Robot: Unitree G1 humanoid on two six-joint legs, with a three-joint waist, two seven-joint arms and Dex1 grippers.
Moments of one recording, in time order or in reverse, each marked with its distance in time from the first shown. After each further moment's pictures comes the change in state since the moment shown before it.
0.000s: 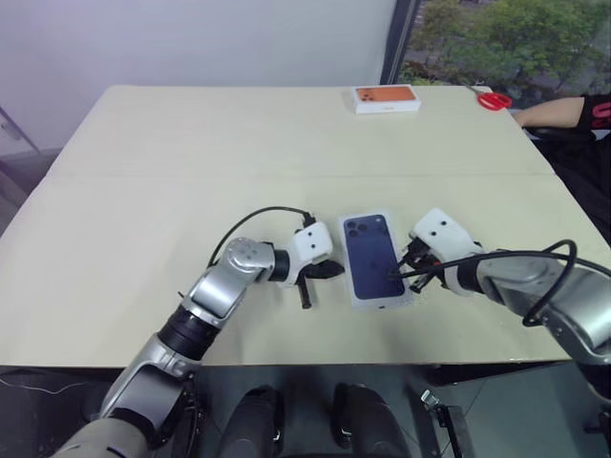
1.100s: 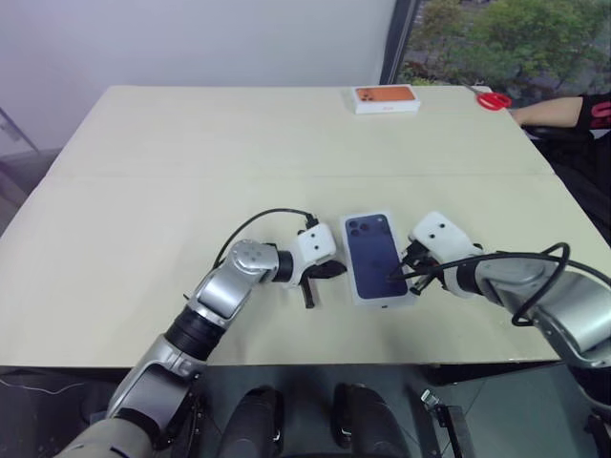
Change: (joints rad) left arm 0.001 -0.044 -0.002 0.043 0.032 -0.042 0.016; right arm 0.010 0.043 -0.006 -0.008 -0.119 0.039 0.072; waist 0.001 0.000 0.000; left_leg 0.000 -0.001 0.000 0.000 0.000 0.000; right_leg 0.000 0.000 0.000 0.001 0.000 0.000
